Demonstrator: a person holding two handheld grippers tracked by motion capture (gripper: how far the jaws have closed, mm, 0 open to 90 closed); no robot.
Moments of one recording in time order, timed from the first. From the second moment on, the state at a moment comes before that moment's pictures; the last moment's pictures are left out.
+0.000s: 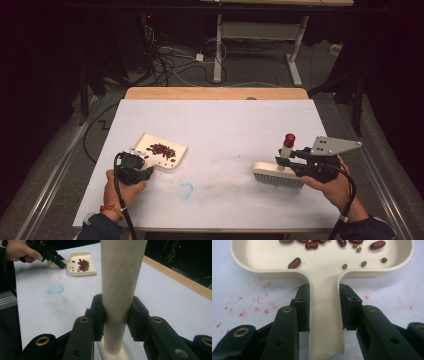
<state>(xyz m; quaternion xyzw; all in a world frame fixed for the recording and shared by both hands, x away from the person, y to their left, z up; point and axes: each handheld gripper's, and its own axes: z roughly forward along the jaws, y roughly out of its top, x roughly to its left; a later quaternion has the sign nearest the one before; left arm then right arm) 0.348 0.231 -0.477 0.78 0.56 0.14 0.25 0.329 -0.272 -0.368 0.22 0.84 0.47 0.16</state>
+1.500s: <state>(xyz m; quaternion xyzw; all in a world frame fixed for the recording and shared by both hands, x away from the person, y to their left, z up) 0.281 0.230 -0.466 0.81 0.37 0.26 0.38 0.424 -0.267 -0.412 0.42 0.75 0.41 0.30</state>
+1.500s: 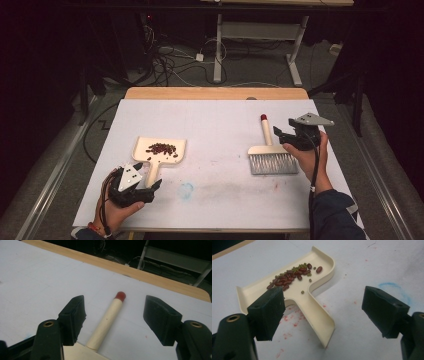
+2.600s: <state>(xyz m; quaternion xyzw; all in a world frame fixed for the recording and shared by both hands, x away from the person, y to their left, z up) 0.279 0.222 -0.469 0.83 0.34 0.25 0.37 0.389 -0.244 -0.389 0.38 0.73 0.46 0.33</state>
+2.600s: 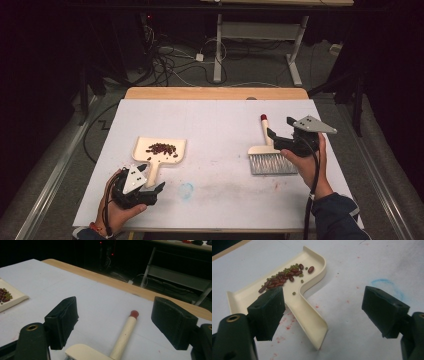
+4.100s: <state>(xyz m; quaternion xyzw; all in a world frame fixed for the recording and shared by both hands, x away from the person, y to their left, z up) 0.278 0.218 -0.470 0.84 0.33 0.25 0.36 0.344 -0.233 -0.387 0.32 0.76 0.46 0.33</state>
